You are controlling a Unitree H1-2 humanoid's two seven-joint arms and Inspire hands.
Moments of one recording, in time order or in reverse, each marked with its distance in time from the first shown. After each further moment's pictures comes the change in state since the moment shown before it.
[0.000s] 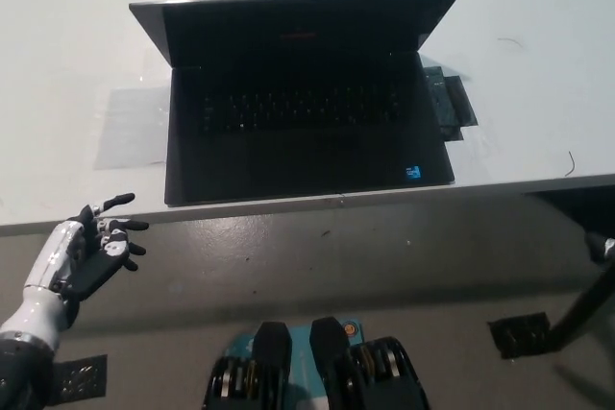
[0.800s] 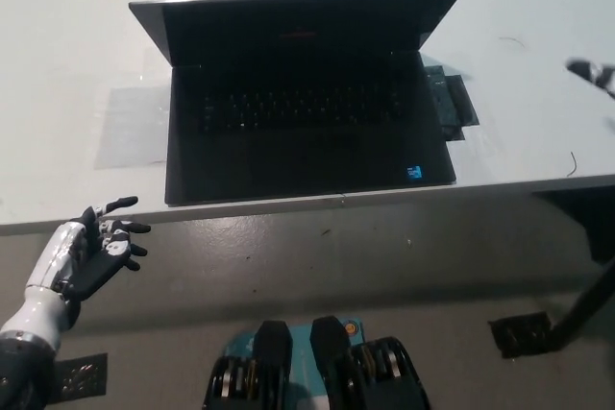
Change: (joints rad) left_arm -0.003 0.000 -0.002 0.000 0.001 0.014 0.000; right_arm -0.507 -0.159 0.180 0.056 -0.044 0.078 0.030
